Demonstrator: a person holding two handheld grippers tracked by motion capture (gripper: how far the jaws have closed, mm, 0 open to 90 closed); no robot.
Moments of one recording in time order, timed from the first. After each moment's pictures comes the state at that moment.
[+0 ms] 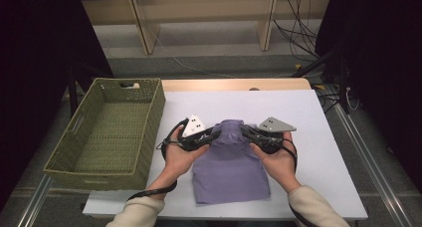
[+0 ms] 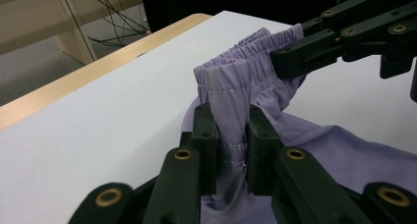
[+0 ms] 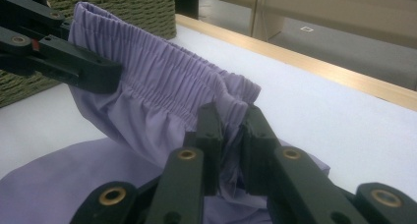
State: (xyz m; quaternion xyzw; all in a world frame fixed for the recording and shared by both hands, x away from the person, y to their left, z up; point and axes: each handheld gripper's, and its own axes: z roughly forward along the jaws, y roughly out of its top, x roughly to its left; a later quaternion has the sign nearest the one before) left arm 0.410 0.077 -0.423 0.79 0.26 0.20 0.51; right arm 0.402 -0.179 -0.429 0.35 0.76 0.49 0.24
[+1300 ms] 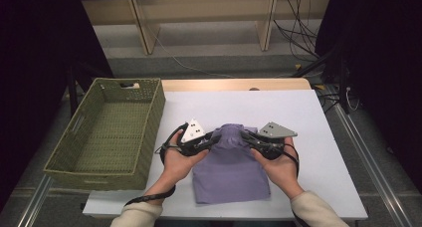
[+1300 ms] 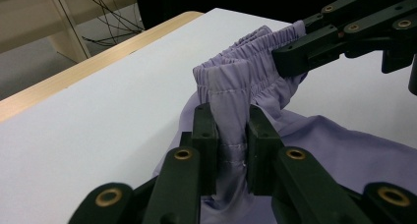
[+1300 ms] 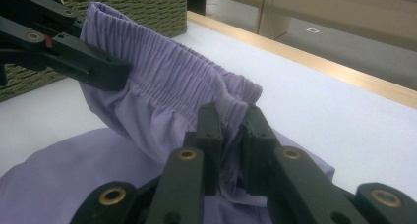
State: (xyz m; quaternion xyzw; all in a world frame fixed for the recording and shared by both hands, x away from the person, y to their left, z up) left arm 0.397 0.078 -0.425 0.80 0.26 0.19 0.51; right arm 0.386 -0.180 -0.429 0.34 0.77 0.48 0.24
